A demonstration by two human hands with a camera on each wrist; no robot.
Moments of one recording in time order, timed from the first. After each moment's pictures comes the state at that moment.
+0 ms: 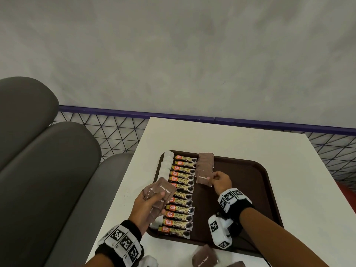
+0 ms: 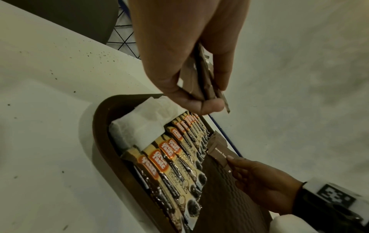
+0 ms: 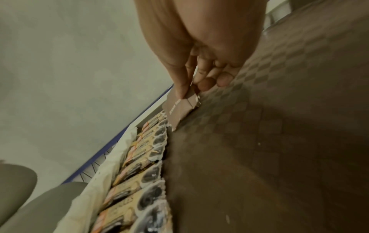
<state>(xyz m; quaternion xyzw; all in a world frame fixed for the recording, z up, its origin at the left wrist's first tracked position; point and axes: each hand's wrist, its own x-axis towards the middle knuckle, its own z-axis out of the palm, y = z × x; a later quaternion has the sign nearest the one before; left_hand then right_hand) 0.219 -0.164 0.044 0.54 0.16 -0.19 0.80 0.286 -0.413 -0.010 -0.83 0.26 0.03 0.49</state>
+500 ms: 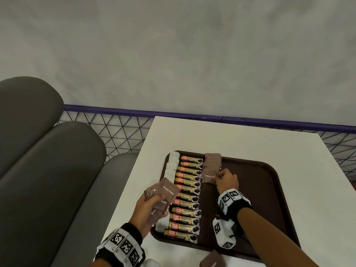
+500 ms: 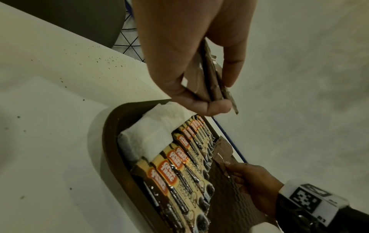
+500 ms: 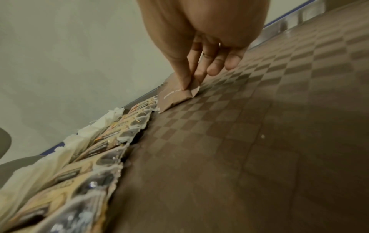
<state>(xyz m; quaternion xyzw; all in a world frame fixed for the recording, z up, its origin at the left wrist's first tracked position) 0.226 -0.154 0.042 0.53 0.19 -0.20 0.80 0.297 -0.405 -0.012 -0.89 0.30 0.03 0.35</state>
